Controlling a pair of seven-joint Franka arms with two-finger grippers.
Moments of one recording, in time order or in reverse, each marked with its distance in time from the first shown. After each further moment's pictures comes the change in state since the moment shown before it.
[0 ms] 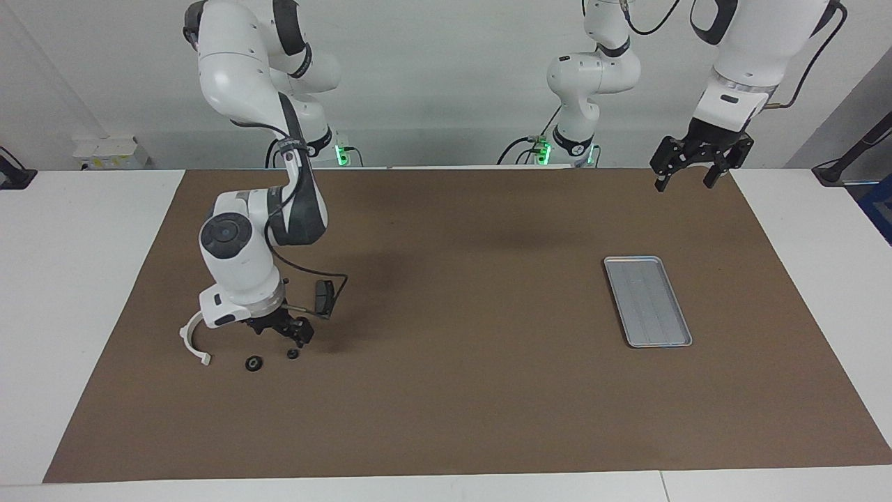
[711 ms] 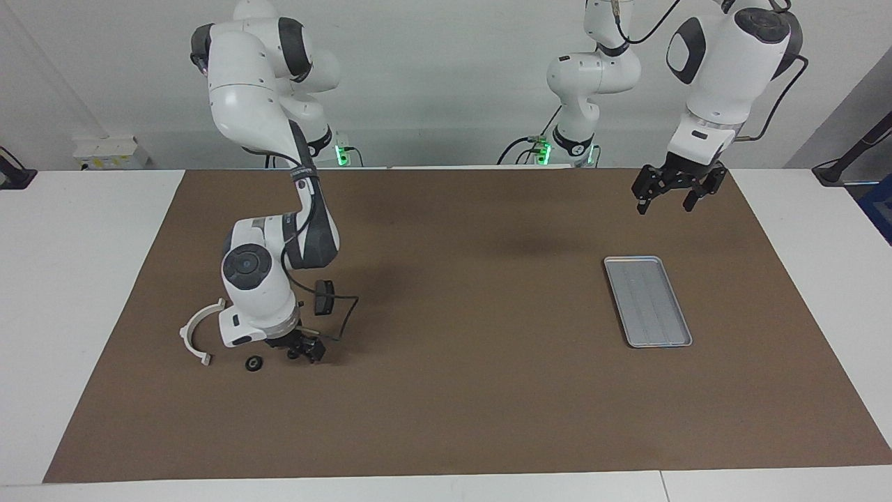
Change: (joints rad) left arm -0.008 -0.008 -0.004 -0.149 -0.001 0.146 -0.003; right arm 0.010 0.078 -0.001 0.043 -0.011 0.020 0.051
